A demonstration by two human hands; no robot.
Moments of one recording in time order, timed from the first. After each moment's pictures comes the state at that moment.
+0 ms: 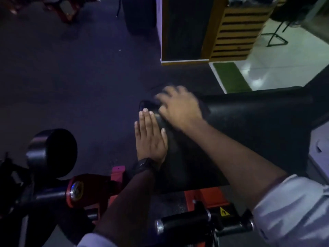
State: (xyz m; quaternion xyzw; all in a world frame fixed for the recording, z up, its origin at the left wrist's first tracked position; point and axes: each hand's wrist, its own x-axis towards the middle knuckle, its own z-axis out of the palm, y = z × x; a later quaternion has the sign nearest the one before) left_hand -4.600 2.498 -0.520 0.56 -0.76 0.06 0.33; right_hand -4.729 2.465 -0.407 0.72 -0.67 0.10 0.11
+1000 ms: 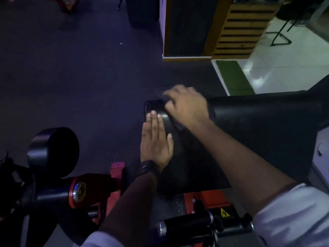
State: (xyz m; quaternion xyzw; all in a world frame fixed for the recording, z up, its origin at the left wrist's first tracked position) left_hand -4.596 2.497 -0.525 0.52 -0.78 0.05 0.34; right_hand -4.729 2.454 -0.402 0.71 -0.70 0.11 0.06
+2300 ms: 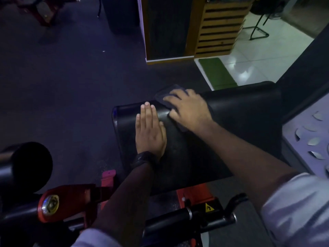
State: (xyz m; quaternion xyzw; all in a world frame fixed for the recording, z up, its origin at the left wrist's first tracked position) left_hand -4.671 2.497 -0.490 0.52 -0.80 0.04 0.30; right_hand -4.828 2.498 -0.416 0.71 -0.68 0.10 0.12
